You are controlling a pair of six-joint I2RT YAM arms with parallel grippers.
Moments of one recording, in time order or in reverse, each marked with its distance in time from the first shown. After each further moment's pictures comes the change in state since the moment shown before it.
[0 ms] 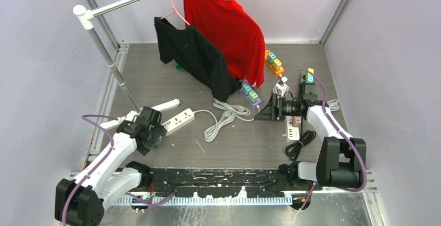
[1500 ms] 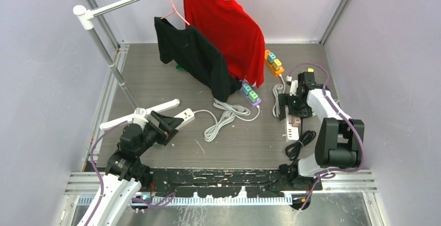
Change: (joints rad) left arm 0.000 -0.660 -0.256 0.530 0.565 -0.092; right arm -0.011 0.175 0.246 -0.300 1.028 -0.138
